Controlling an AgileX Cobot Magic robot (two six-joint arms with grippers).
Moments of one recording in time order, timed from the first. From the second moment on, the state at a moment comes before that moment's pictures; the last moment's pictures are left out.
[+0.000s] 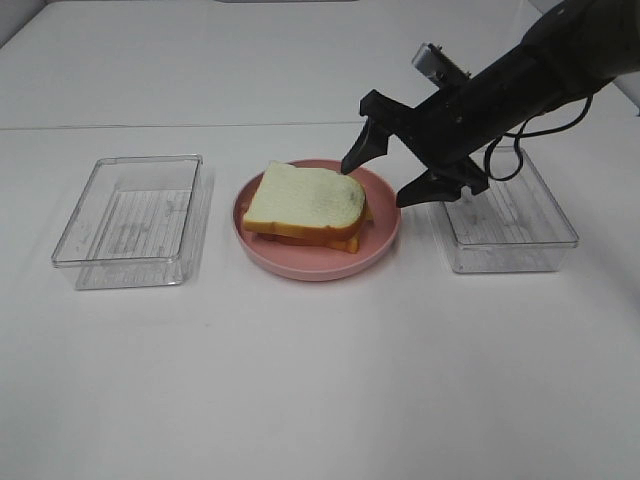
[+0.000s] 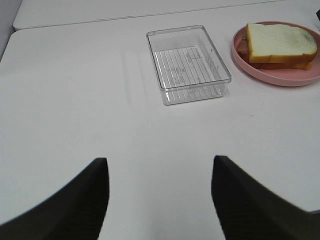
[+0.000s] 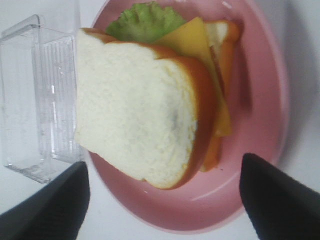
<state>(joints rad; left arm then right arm) -0.07 -0.01 -0.50 -0.07 1.05 0.04 0.23 2.05 -1.35 0.91 0.65 -0.29</state>
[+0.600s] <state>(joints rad) -0.07 -0.01 -0.50 -0.07 1.05 0.04 0.23 1.63 -1.35 0.28 1.01 -0.15</state>
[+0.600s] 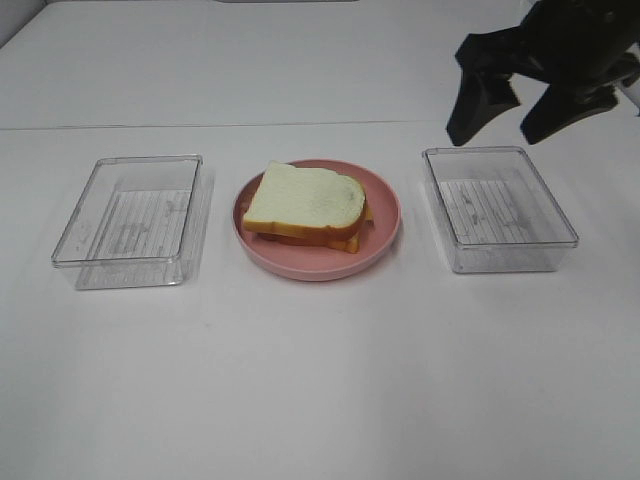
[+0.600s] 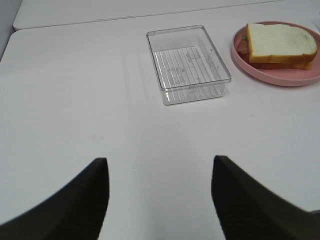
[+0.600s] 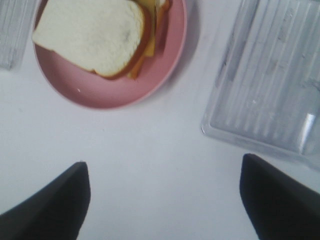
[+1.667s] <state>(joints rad) -0.07 -0.01 -0.50 -0.09 1.05 0.09 0.23 0.50 -0.66 0.06 1.20 -0.08</state>
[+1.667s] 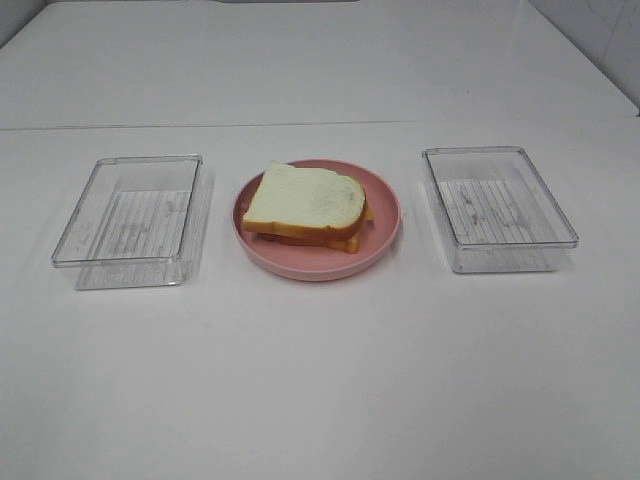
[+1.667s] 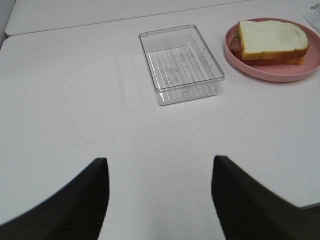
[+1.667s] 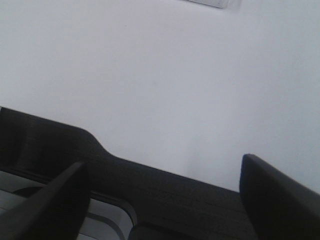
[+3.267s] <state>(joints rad) 0.09 -0.01 -0.50 -0.09 1.05 0.09 0.01 0.03 -0.51 0.15 1.07 -0.13</state>
